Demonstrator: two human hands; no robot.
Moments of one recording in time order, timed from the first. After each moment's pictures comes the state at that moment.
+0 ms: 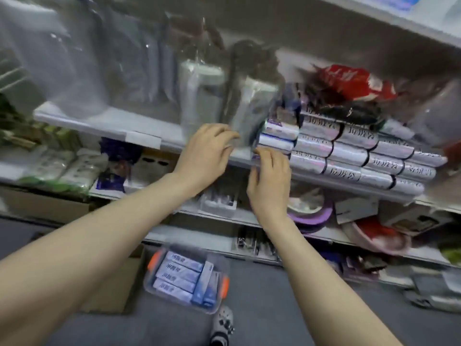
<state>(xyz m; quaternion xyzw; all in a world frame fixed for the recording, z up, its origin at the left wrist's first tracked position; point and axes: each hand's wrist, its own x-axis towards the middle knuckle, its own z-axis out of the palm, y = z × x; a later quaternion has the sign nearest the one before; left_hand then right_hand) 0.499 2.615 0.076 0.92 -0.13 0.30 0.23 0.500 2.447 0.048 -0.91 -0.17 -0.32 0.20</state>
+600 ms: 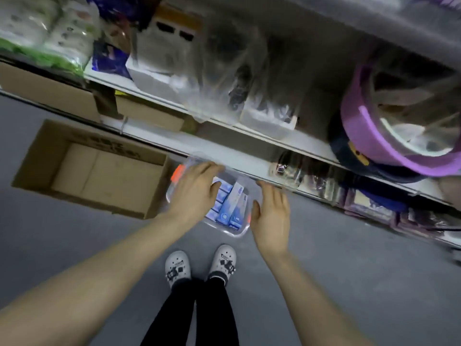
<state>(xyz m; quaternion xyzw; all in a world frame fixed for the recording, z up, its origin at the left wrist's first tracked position) 0.409 2.629 -0.279 0.94 0.08 0.01 0.32 0.424 2.443 -0.282 -0.97 -0.11 0.02 0.23</state>
